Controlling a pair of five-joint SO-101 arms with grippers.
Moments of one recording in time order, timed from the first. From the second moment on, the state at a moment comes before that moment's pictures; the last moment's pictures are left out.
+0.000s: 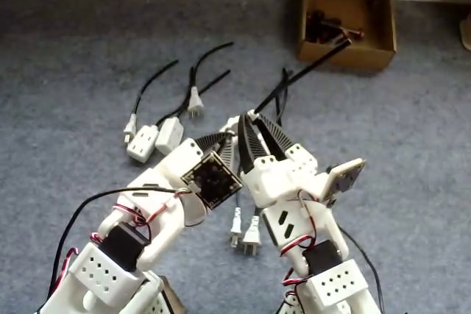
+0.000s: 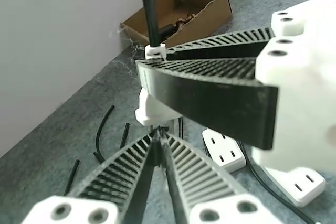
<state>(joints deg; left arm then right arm) 29.7 -75.7 70.8 34.5 -18.4 -28.7 -84.4 96.0 -13.9 -18.9</state>
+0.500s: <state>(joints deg) 29.4 -69.2 70.8 33.0 -18.4 -29.8 -84.4 96.0 -13.9 -18.9</state>
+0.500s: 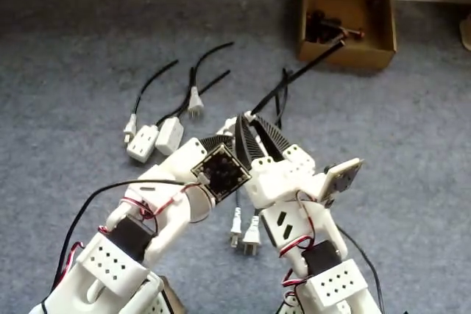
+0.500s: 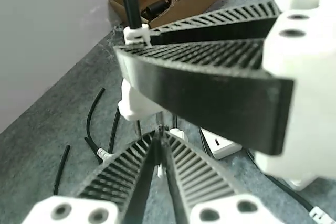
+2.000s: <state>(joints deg) 23.1 -68.5 70.8 23.1 -18.4 -29.8 -84.4 96.0 -13.9 -18.7</state>
